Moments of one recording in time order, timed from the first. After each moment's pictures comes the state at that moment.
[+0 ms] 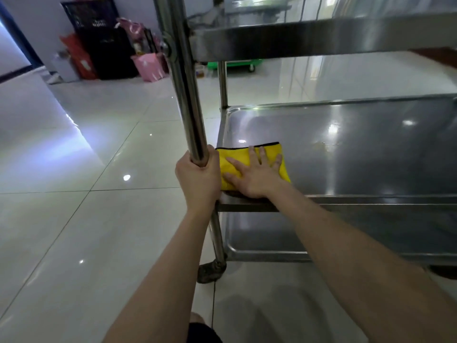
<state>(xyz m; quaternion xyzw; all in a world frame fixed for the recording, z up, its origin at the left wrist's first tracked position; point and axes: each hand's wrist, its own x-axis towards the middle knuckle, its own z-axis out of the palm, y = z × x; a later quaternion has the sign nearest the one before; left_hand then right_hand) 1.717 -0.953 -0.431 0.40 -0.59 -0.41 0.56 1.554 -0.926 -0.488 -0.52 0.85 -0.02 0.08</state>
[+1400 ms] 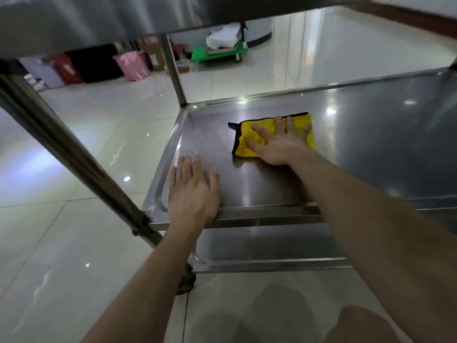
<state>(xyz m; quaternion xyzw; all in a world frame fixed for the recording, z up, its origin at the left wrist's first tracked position) 1.623 -0.927 -0.496 0.45 -0.87 -0.10 0.17 1.352 -0.885 -0.483 -0.44 0.90 -0.04 0.08</state>
